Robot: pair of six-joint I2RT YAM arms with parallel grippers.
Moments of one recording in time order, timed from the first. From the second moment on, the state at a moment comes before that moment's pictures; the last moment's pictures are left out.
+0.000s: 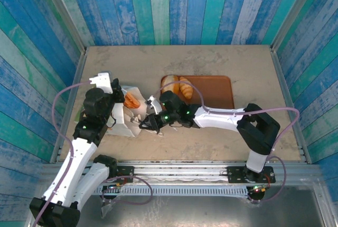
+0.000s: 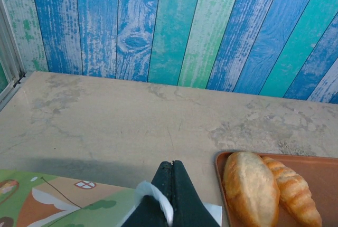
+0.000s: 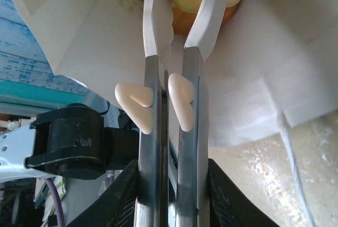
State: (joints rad) left arm -0.25 0.72 0.67 -0.15 -0.14 -0.21; right arm 1.02 1.78 1.09 0.10 -0.57 0.68
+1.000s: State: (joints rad) left arm -0.25 0.72 0.68 -0.17 -0.09 -0.13; right arm 1.05 1.65 1.18 -0.33 -0.25 0.46
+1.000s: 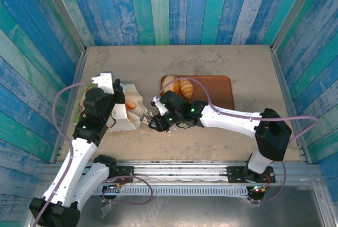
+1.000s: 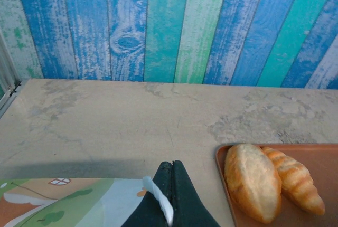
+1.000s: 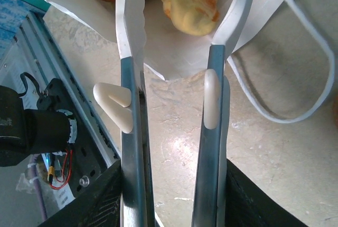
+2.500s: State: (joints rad) left arm -0.25 0.61 0.61 -0.16 -0.19 -0.05; right arm 1.20 1.71 1.28 -0.32 -0.01 0.24
